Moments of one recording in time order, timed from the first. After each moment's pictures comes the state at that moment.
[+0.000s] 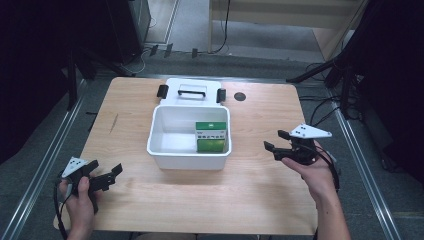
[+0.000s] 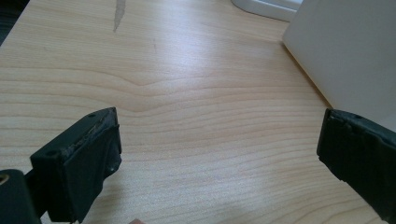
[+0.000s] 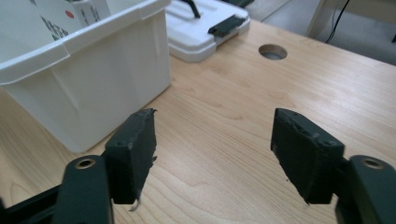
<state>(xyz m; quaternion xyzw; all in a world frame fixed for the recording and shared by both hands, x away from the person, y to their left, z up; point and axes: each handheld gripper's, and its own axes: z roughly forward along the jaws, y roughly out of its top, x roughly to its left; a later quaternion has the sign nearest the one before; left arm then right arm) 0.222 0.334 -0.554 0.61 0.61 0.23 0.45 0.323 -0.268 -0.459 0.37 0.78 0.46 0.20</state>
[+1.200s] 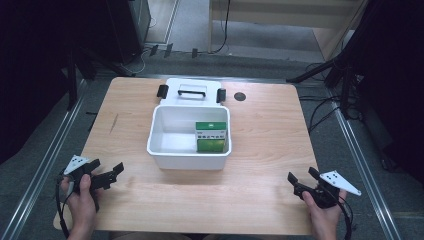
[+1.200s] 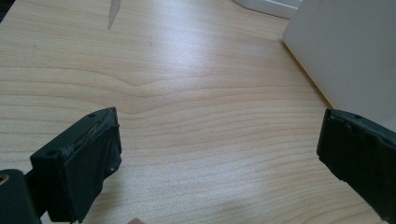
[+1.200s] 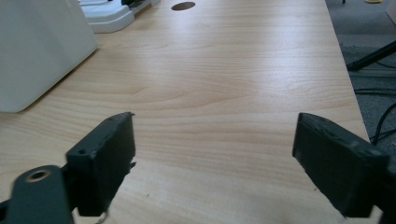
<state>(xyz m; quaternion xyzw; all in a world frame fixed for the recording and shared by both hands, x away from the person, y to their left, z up) 0.229 0.333 -0.554 0.61 0.61 0.22 0.45 0.232 -0.332 -0.538 0.52 0.66 0.47 0.26</state>
